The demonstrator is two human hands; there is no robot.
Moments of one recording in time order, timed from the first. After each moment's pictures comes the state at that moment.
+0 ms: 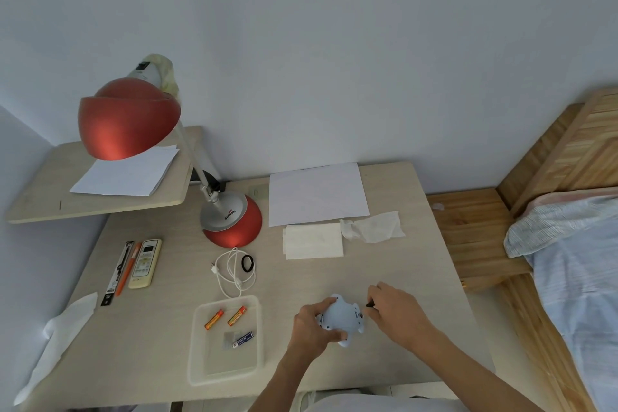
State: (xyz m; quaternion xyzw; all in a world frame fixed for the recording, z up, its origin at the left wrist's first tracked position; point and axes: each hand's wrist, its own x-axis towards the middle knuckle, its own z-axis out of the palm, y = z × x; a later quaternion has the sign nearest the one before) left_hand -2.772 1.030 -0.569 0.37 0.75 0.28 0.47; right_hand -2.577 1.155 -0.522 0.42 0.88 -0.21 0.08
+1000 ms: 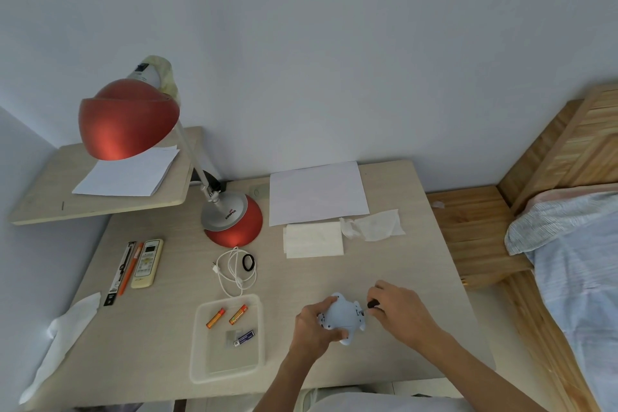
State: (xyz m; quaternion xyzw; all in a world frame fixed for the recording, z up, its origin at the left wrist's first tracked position) left_hand -2.768 1.025 -0.572 0.37 0.75 0.29 0.46; right_hand -2.563 1.156 -0.528 0.38 0.90 -0.21 0.03
